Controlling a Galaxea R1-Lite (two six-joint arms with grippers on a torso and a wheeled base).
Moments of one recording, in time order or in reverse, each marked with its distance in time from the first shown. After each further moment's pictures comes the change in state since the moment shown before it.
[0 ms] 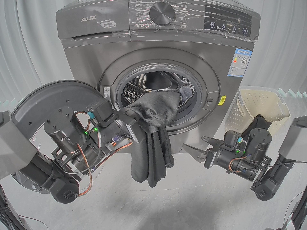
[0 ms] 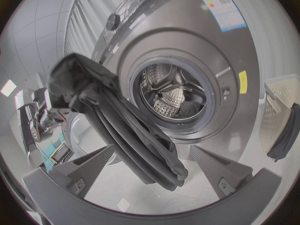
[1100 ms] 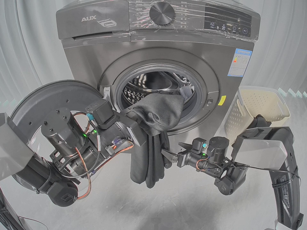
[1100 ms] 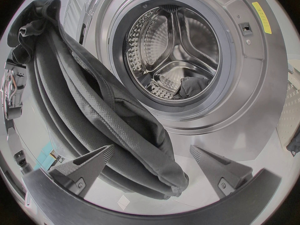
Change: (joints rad) left arm -0.027 -0.025 0.020 -0.001 0.001 0.000; right arm -0.007 0.463 -0.438 0.010 0.042 -0.004
